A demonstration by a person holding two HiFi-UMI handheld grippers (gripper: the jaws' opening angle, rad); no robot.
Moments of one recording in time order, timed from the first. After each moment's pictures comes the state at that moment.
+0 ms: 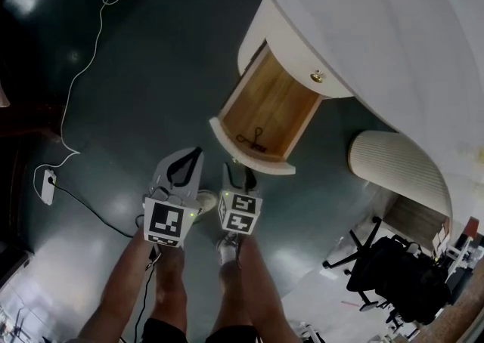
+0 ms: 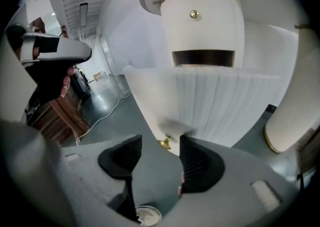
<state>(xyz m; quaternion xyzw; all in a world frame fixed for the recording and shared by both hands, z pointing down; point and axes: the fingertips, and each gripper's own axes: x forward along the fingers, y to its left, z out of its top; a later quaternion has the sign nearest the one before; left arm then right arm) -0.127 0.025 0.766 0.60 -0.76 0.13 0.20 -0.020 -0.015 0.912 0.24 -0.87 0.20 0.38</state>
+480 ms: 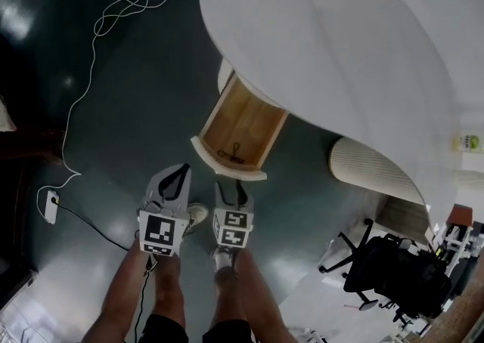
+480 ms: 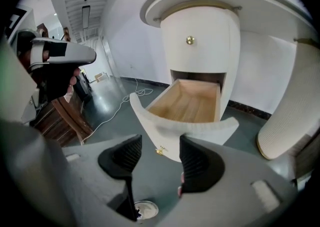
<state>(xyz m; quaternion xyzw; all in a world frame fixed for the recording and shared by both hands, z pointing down) -0.116 0.015 0.698 0.60 -0.76 0.15 0.20 0.004 -0.023 0.838 0.23 -0.87 0.19 0.38</state>
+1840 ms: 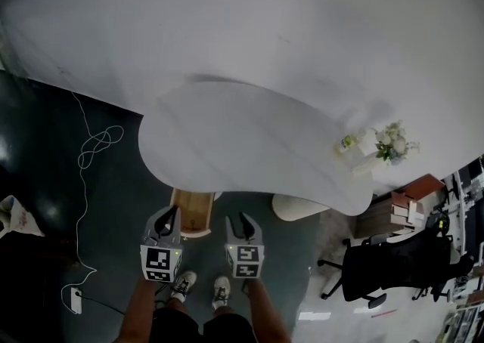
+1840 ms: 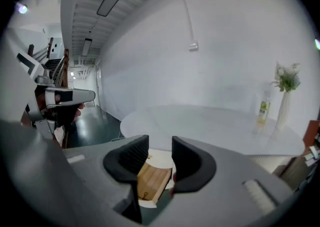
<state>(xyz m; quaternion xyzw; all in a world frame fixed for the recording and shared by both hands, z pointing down) -0.054 -0.099 0.327 0.66 -0.74 0.10 0.07 0.096 -0.180 0.395 0.35 -0.91 0.10 0.21</state>
